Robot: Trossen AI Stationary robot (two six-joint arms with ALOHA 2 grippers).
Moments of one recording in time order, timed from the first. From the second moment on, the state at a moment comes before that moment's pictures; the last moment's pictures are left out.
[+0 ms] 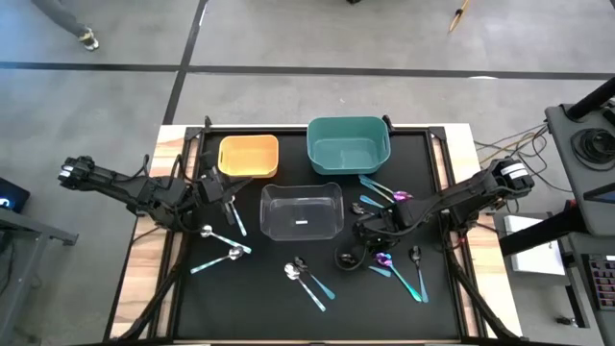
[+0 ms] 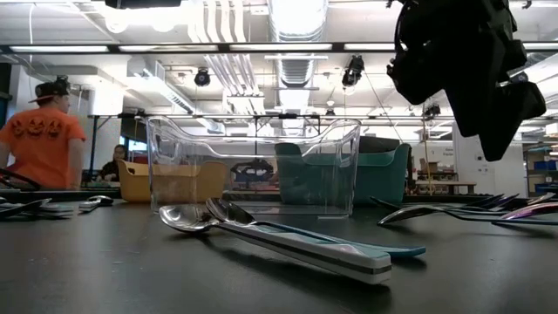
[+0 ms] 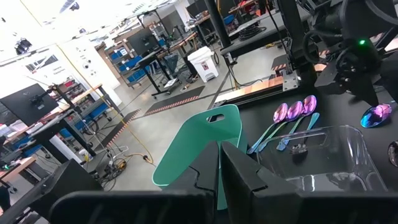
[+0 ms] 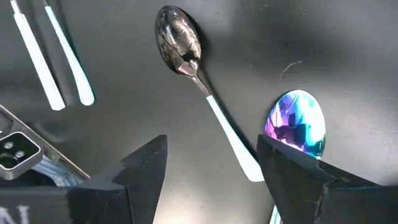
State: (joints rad) left arm -0.30 0.69 0.63 -0.03 -0.71 0.40; right arm 0.27 1.53 1.01 -0.71 -0.26 1.21
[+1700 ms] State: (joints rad) left arm -0.30 0.70 0.63 0.03 -0.68 0.33; right arm 0.39 1.95 1.73 -0.71 -0.08 0.96
